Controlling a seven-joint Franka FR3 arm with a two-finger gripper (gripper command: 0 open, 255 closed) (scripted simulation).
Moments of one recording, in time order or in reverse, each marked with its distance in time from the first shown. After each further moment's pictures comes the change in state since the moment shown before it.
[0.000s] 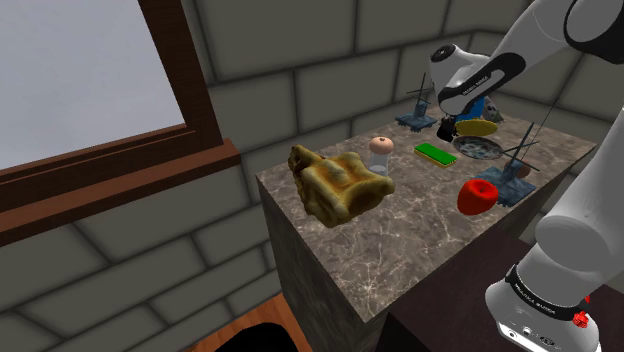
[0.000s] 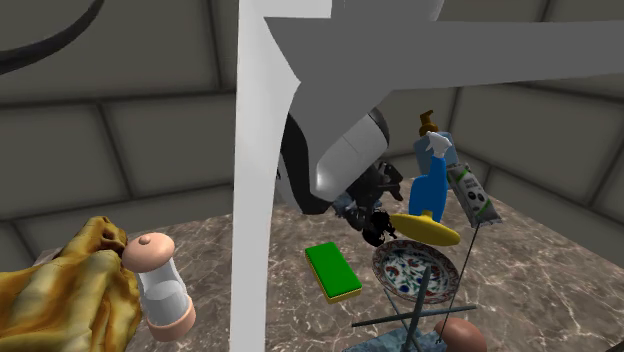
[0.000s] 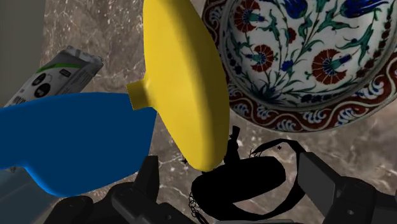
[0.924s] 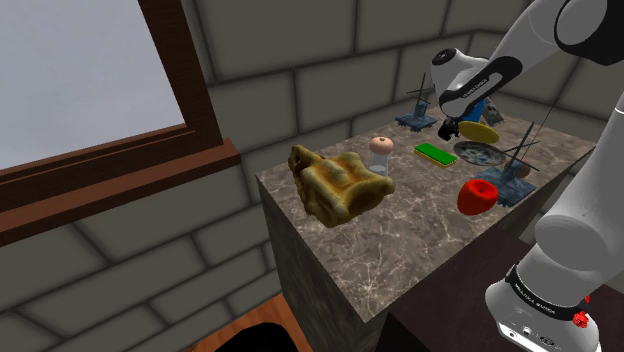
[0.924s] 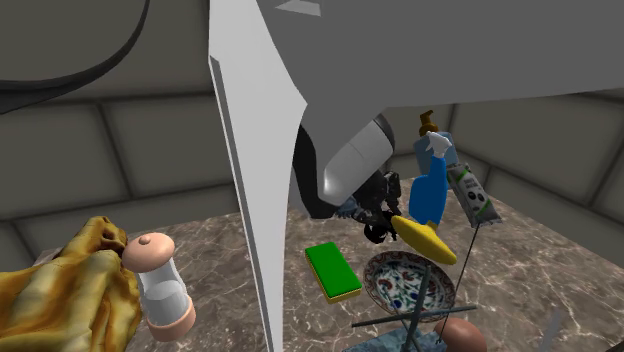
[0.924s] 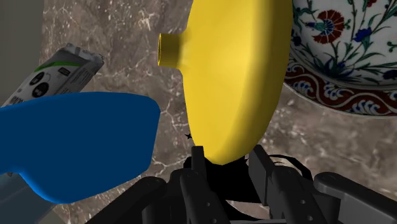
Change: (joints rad) arm -0.014 0.040 -0.010 0.019 -0.009 0.039 0.007
